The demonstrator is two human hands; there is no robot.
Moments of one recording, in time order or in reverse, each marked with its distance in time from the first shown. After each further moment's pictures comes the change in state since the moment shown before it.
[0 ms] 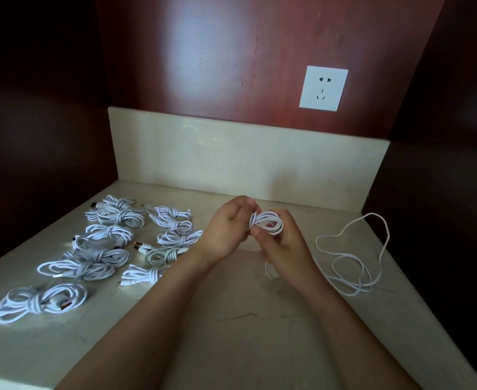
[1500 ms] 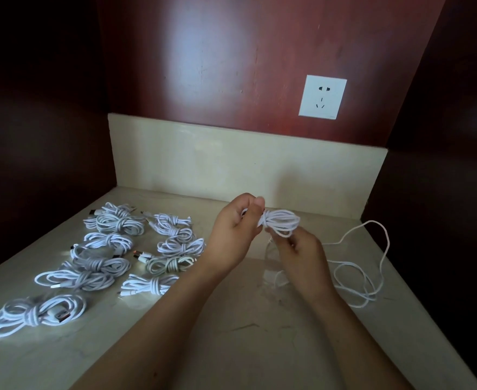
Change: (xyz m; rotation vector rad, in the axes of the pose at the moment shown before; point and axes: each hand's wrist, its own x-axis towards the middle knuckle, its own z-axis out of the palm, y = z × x) left_hand -0.007 0.013 0.008 -0.178 0.067 0.153; right_hand 0.001 0.007 -0.016 -0.407 0.190 -0.107
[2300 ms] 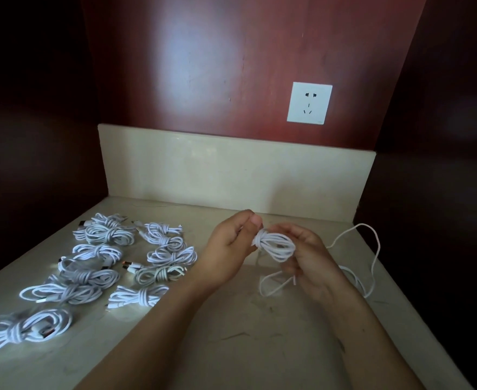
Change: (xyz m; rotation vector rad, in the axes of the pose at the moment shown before) left_hand -0.007 -0.002 0.004 0.089 -0.152 0.009; right_hand 0.012 -0.027 -0.029 0.719 -0.185 0.506
